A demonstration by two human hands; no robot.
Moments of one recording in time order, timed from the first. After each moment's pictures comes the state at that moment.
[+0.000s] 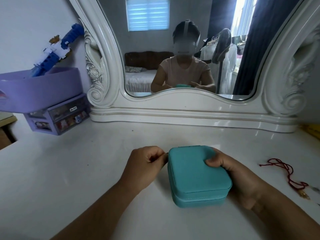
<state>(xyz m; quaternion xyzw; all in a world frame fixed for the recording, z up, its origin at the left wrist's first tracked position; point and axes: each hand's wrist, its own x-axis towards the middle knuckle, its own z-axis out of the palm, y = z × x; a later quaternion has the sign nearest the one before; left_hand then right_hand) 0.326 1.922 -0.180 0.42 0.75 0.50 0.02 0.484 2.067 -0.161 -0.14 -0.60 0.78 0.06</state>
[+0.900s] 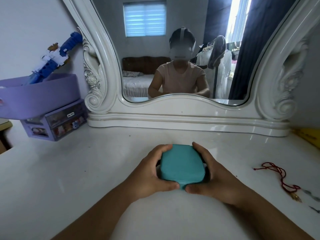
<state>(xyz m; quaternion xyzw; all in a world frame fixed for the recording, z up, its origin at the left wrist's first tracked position) 0.321 1.927 -0.191 0.50 0.66 0.52 0.20 0.469 2.080 -0.186 -0.11 -0.84 0.52 0.15</state>
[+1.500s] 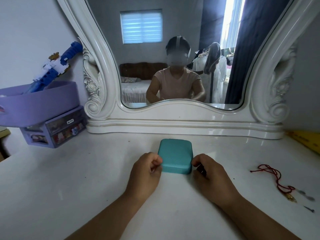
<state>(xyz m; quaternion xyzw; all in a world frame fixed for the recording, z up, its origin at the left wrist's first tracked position) 0.317 1.939 -0.205 0.40 0.76 0.51 -0.04 0.460 2.079 -0.201 -0.17 -0.89 0.29 0.31</state>
